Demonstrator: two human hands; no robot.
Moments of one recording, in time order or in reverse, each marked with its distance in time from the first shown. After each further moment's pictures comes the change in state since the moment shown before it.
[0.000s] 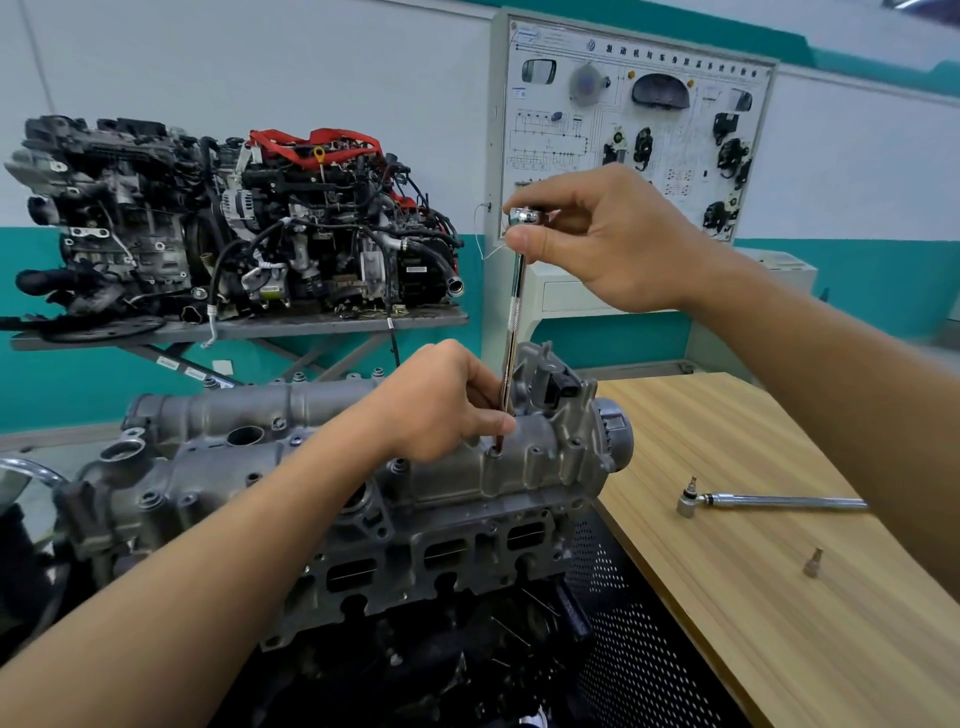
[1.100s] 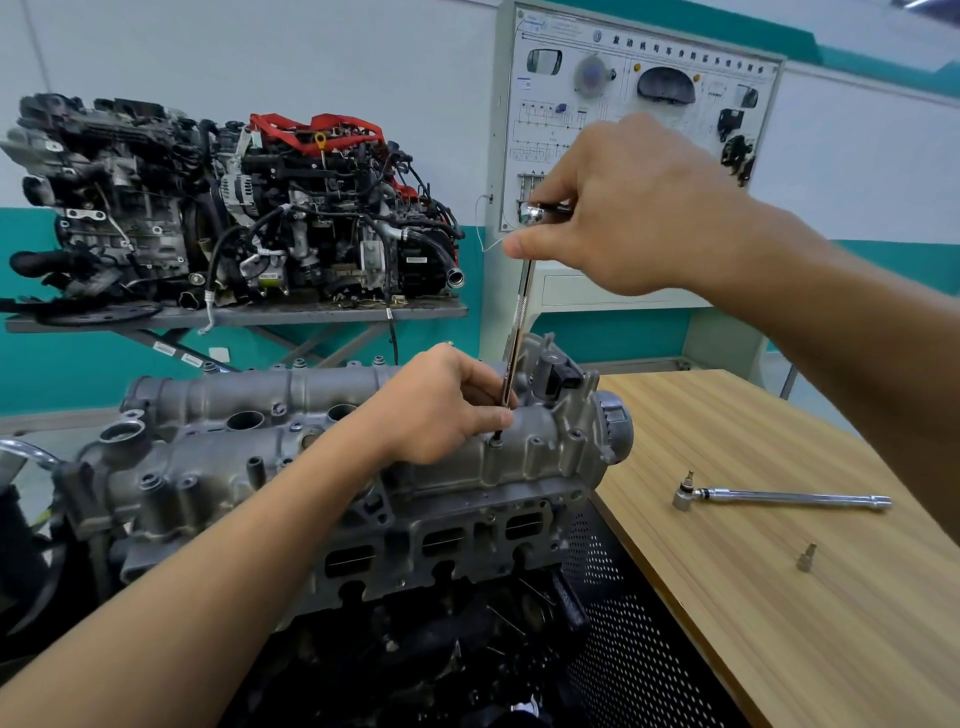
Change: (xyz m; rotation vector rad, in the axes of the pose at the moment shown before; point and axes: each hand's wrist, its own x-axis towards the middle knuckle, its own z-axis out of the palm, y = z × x) left_hand -0.007 -0.009 0.011 -0.122 0.050 -0.009; right_hand 0.005 -0.039 -0.010 -0.627 0.000 0.181
